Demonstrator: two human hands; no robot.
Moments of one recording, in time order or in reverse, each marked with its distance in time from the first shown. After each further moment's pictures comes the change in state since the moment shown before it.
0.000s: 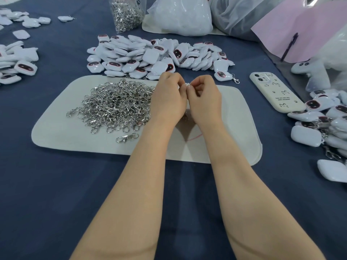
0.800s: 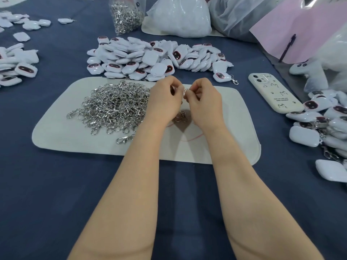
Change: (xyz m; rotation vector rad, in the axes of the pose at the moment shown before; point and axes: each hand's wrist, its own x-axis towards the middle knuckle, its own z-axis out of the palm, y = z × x) left_hand 0.002 -0.008 -0.005 -0.244 -0.095 -0.117; right_hand -0.001 0.004 -0.006 -0.086 -0.054 -0.050
